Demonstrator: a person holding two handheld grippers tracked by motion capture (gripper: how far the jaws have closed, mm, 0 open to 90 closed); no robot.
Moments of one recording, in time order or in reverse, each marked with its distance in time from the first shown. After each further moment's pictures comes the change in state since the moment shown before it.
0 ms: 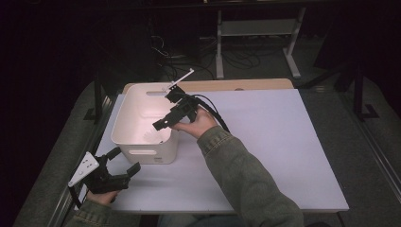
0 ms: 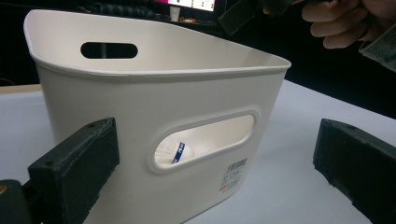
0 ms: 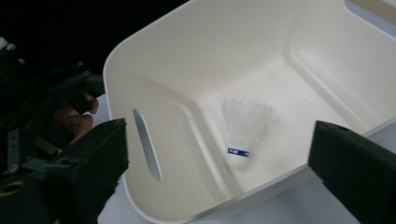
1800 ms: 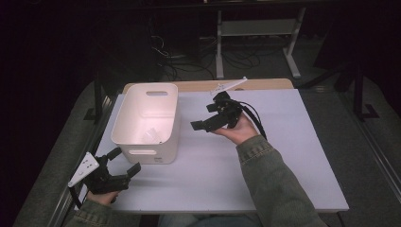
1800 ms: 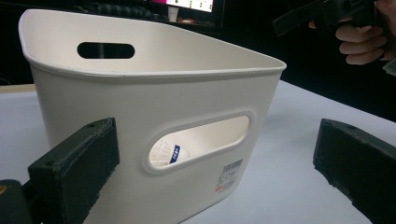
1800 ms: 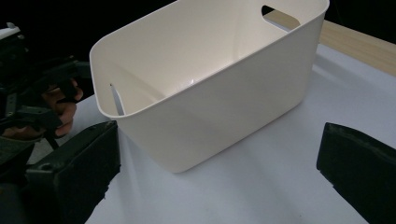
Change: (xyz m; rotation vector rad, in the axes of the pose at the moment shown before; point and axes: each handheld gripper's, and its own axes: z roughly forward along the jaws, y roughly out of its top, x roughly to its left) left arm -0.003 0.000 0.000 -0.011 -0.008 -0.019; right arm -0.036 -0.078 -0.077 -0.187 -0.051 0.018
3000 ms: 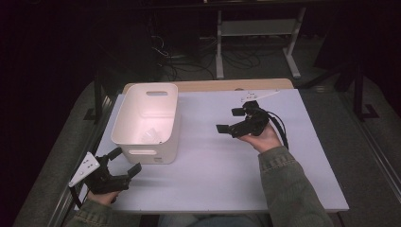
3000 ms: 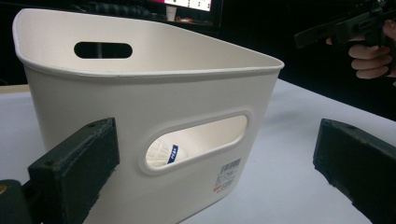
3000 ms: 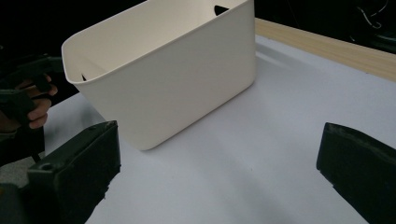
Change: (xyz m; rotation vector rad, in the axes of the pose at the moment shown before) left arm 0.001 0.000 0.001 0.009 -0.006 0.019; right arm -0.027 -0.051 -0.047 -0.098 -0.090 0.031
